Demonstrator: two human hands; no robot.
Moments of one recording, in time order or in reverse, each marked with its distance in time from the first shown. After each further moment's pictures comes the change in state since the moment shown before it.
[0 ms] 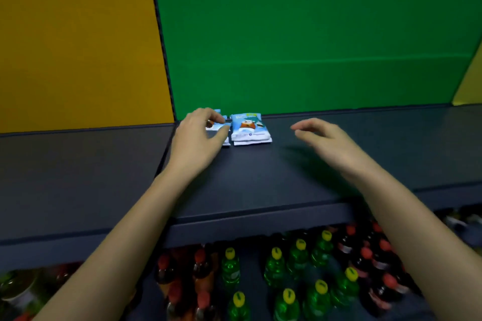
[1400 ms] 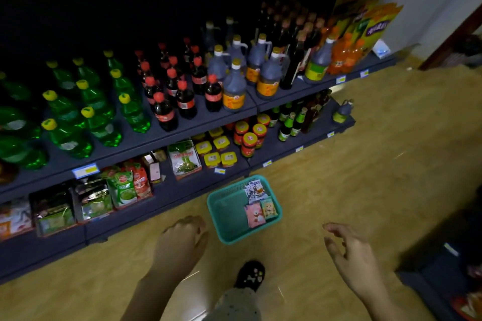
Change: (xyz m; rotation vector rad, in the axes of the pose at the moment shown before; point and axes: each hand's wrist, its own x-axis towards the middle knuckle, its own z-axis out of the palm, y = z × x) left_hand -0.546 0.309 0.311 0.228 -0.991 -0.122; right_hand -0.604 0.408 -0.350 -0.436 -0.009 0.750
